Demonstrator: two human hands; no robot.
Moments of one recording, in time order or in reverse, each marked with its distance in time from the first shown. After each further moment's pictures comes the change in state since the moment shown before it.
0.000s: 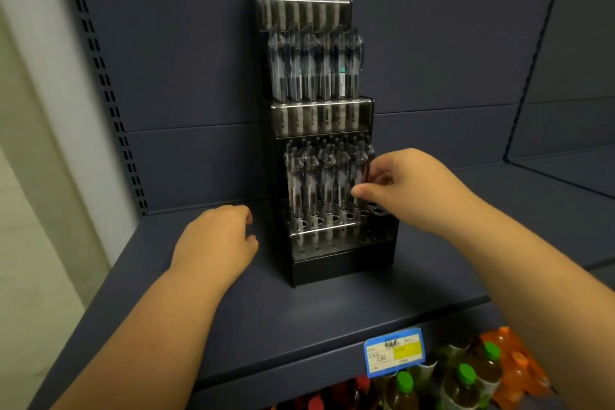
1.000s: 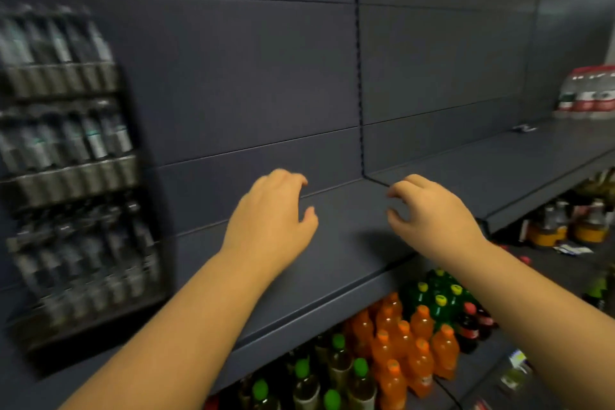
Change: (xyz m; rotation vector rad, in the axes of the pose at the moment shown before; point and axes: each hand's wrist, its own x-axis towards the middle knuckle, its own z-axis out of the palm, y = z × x) left_hand 0.018 0.351 0.000 -0.233 0.152 0.457; right_hand -0.076 0.303 -0.120 -0.356 0.355 0.091
